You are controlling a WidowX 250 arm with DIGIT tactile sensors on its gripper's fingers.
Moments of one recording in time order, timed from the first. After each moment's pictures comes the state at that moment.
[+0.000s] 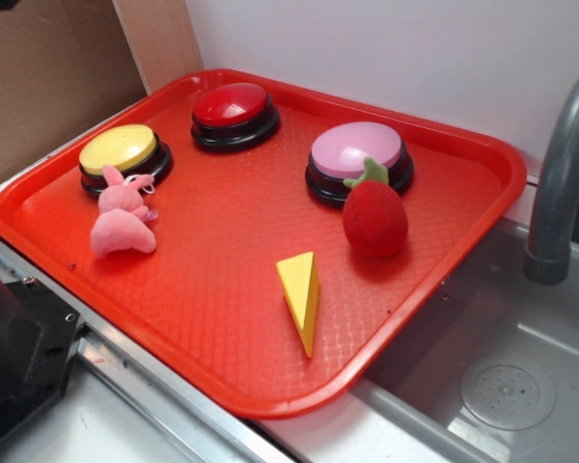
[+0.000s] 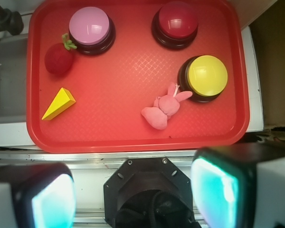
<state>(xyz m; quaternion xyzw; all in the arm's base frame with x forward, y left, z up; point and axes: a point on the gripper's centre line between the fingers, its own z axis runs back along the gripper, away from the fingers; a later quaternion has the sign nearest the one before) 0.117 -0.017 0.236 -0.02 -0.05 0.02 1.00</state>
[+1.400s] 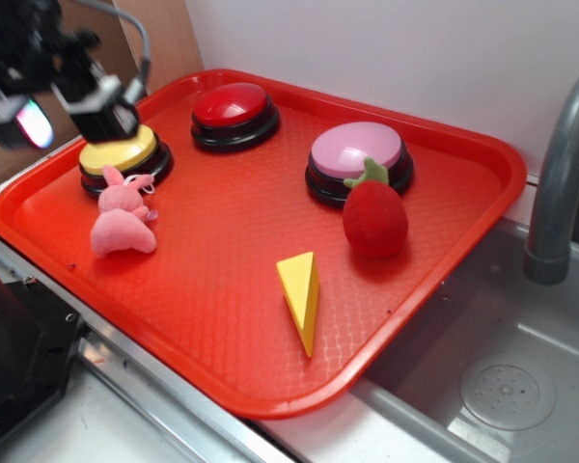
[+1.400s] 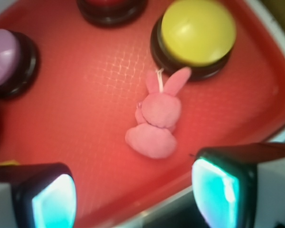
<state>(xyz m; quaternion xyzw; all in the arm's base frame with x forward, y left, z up) 0.149 0.017 0.099 -0.06 -0.07 0.28 0.95</state>
